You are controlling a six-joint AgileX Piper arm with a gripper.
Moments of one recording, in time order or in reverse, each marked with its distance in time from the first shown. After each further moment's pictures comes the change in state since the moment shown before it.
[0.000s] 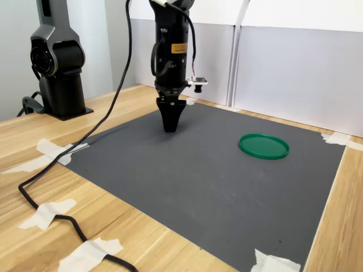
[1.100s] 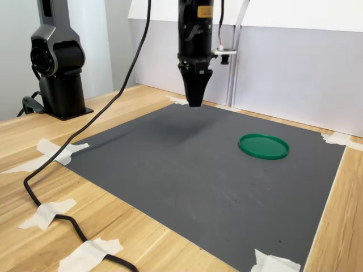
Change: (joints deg) arm 0.1 0.1 -21.1 -4.9 11.3 0.8
